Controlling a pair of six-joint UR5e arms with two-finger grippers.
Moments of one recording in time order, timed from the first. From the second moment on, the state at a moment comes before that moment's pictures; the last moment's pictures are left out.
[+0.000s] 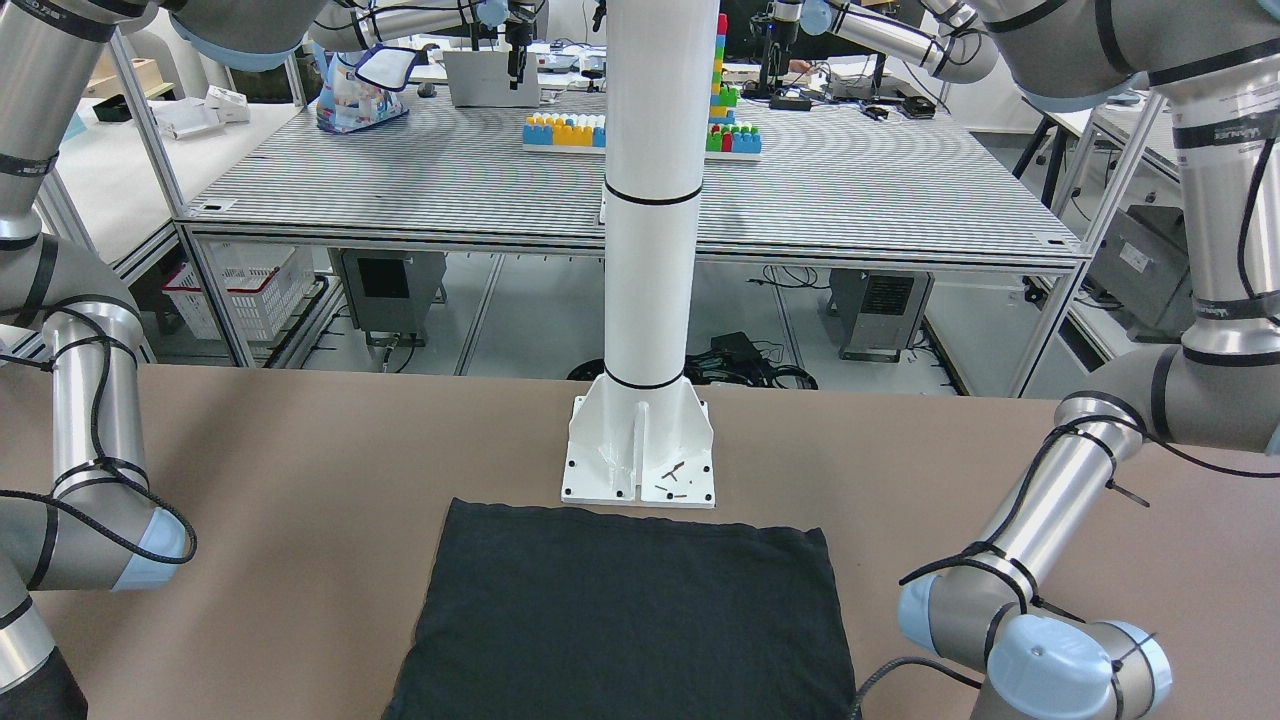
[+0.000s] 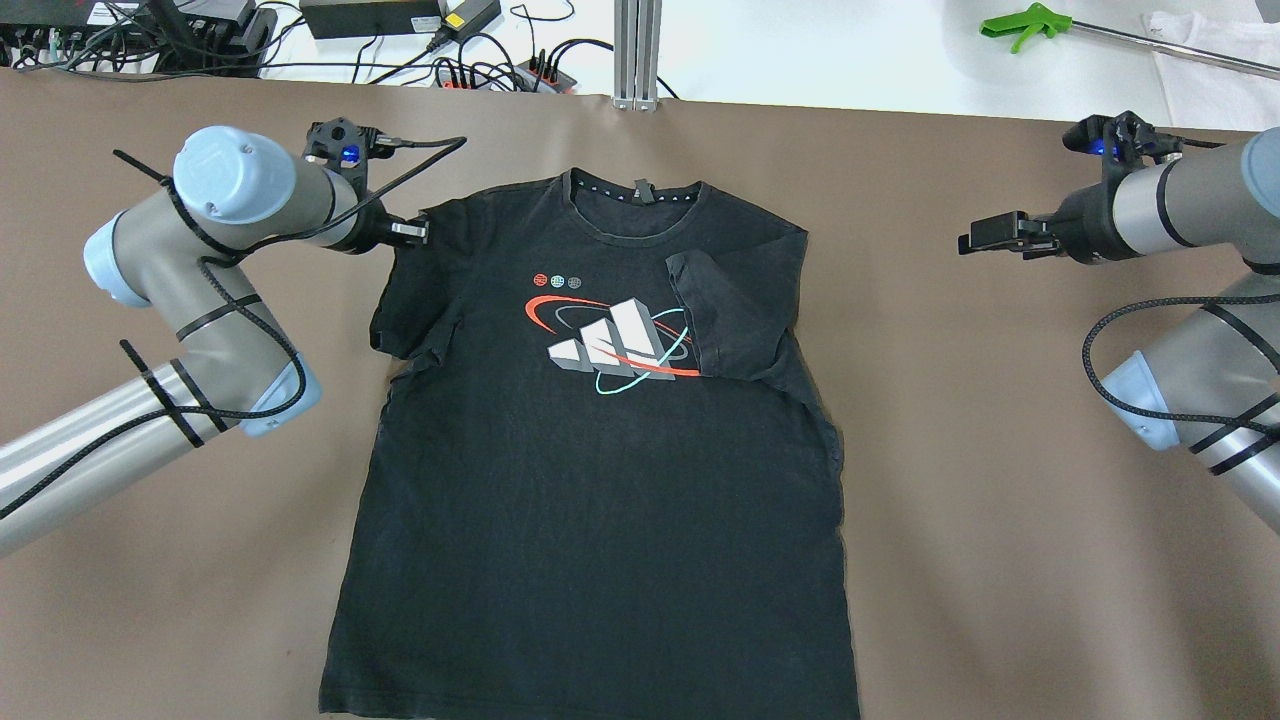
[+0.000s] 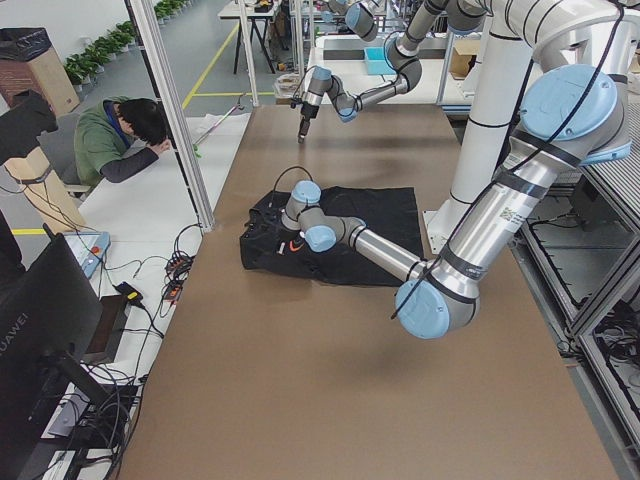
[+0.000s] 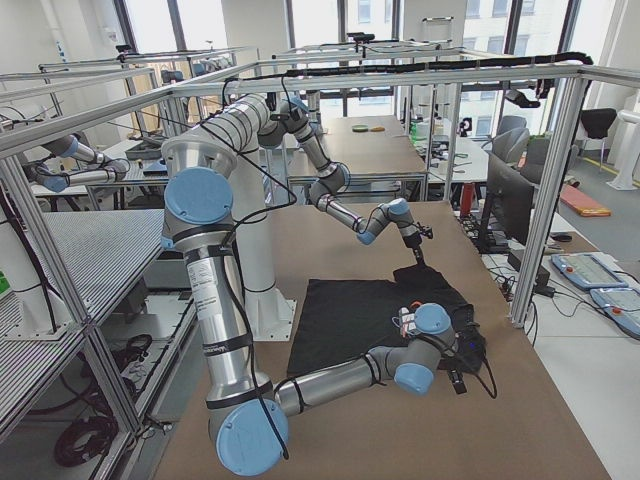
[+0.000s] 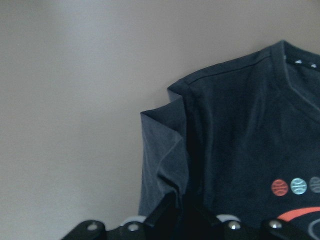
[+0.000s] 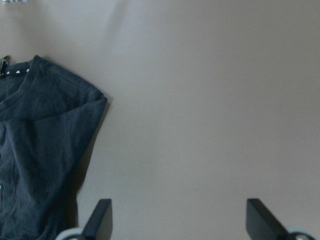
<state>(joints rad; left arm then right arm) -0.87 -2.22 -1.40 -2.08 -1.84 -1.00 1.12 -1.25 1.54 -0.83 2.15 0.91</state>
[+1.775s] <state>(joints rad) -0.80 -2.49 -1.15 -2.10 -1.75 -1.14 1.12 -1.25 1.55 -0.84 2.14 0.91</state>
